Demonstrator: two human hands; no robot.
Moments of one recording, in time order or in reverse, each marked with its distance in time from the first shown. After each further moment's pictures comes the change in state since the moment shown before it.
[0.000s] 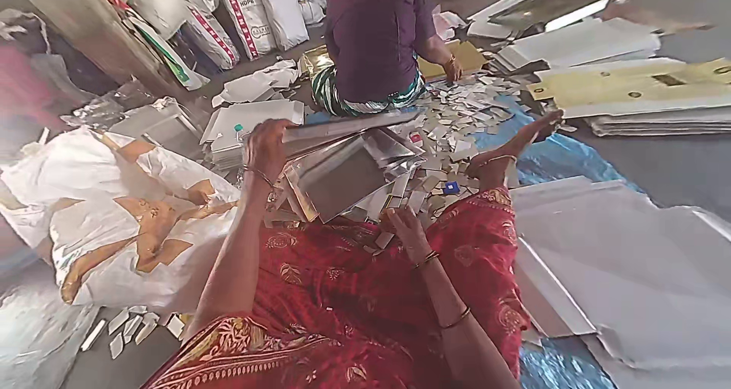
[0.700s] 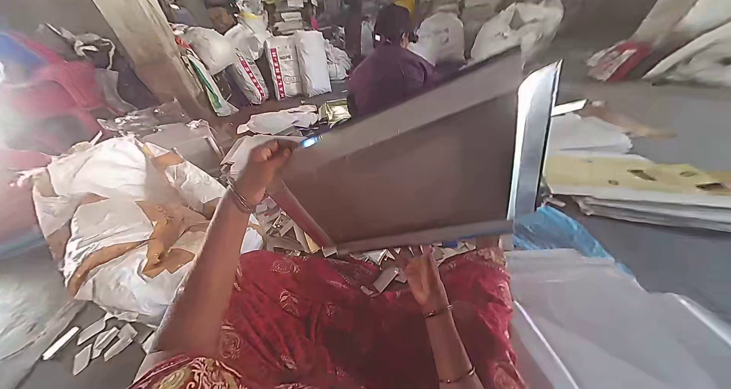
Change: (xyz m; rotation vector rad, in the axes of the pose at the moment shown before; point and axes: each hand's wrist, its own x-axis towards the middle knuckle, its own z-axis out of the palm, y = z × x) left_hand -0.004 0.013 -0.092 -0.788 -0.034 -0.253; right_hand -0.005 -0.027 -0.013 0.607 -0.017 -0.164
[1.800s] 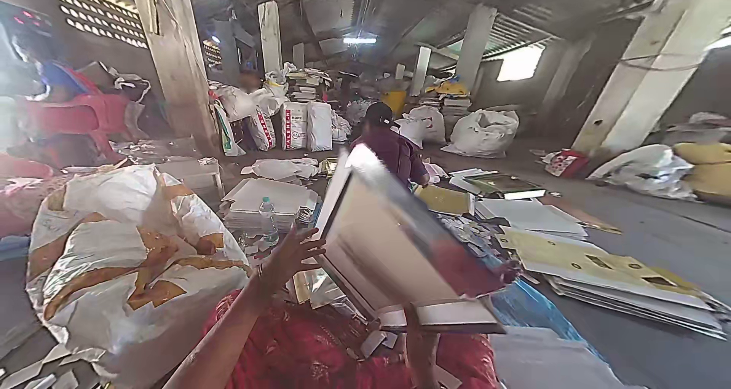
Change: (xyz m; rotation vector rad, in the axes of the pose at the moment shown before) left_hand -0.056 -0.058 0.054 -0.759 -0.238 -0.440; right_hand -0.041 -0.042 0.073 -0.437 0.381 -0.354
